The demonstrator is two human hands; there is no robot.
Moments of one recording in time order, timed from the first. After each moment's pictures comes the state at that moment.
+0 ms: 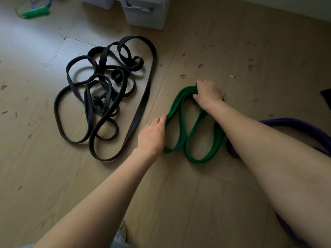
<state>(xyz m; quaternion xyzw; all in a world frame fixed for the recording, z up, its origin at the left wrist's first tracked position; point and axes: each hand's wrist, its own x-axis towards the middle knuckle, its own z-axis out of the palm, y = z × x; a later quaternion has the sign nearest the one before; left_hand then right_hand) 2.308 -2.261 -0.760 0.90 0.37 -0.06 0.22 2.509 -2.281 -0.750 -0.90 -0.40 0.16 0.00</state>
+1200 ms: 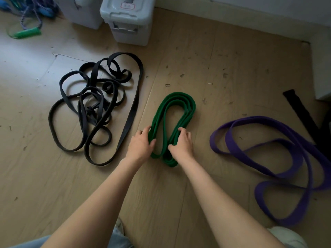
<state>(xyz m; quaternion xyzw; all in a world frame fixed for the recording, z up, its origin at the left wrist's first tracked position) 2.289 -2.271 -0.749 0.84 0.41 -0.09 0.35 2.377 -2.368 -0.746 -0.89 -0.14 0.34 0.26</state>
